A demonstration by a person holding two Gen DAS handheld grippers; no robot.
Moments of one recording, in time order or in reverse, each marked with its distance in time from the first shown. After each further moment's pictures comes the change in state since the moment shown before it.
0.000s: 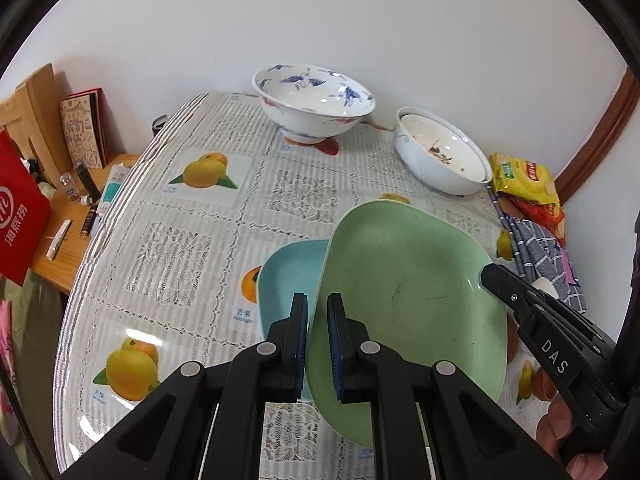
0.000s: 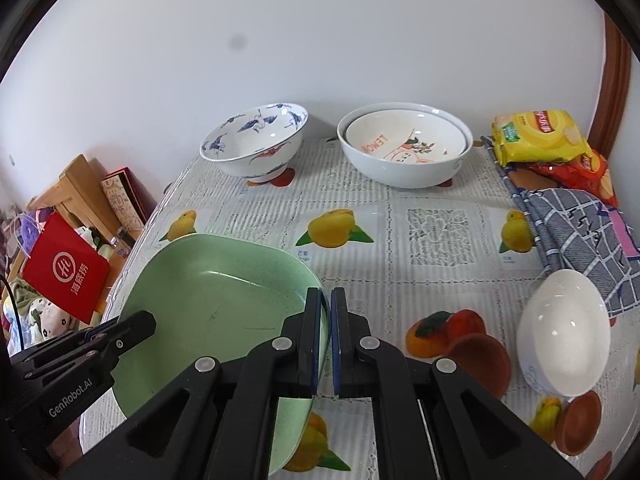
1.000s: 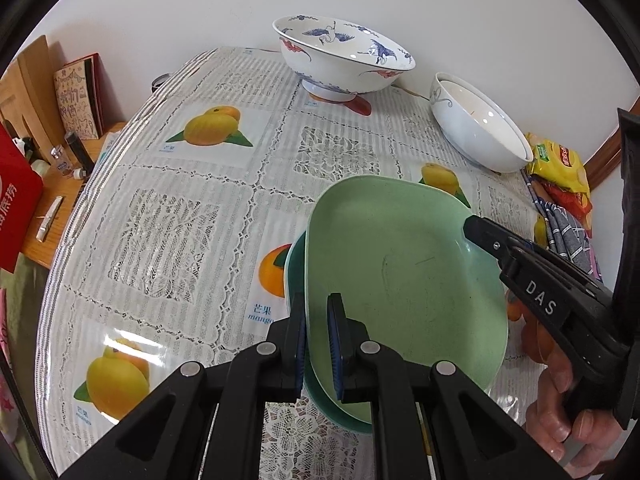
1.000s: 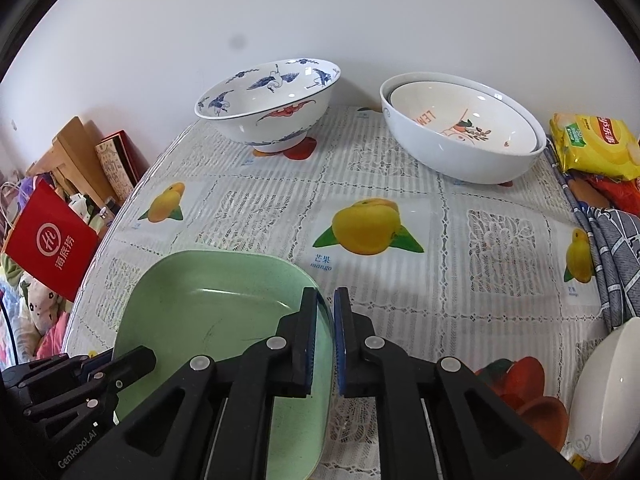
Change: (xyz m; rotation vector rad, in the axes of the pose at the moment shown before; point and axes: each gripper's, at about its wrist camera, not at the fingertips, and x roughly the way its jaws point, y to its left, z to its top) left arm 0.055 0.025 -0.003 -0.022 0.097 0.005; right arm 0.084 0.022 0.016 -0.090 0.076 0.018
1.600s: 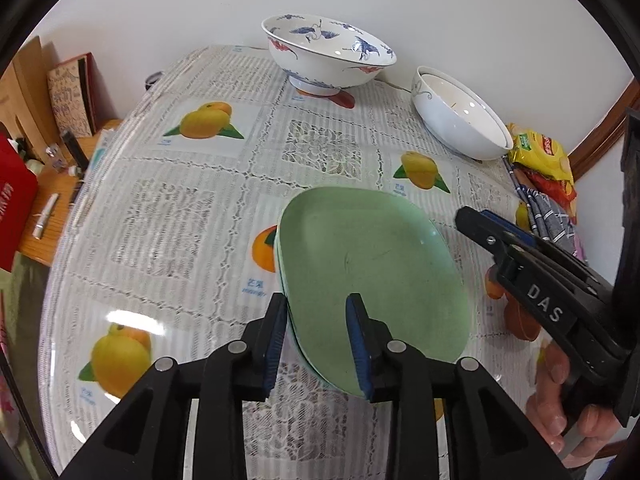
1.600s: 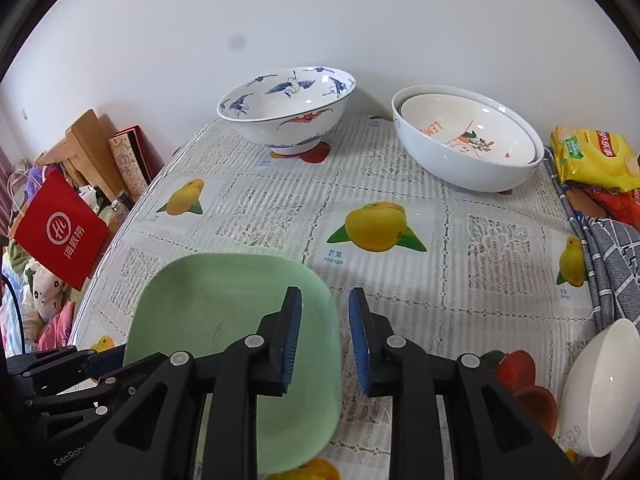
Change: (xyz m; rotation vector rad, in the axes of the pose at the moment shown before) left arm -0.021 -0.004 -0.012 0.032 0.017 -0.021; right arm -0.032 0.005 -0.010 -0.030 -0.016 0.013
